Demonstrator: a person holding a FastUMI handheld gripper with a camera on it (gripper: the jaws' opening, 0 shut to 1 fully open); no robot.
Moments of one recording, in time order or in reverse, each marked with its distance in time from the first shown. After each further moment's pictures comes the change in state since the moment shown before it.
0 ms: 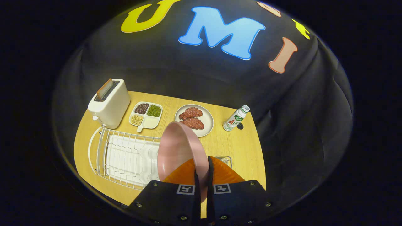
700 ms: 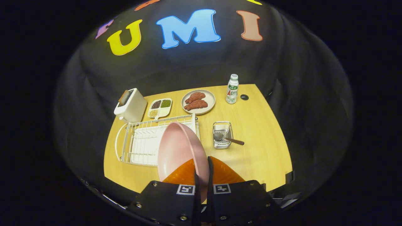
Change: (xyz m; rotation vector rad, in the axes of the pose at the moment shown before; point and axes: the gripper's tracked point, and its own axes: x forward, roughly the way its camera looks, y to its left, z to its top) arm -0.056 -0.052 -0.134 0.266 0.059 0.347
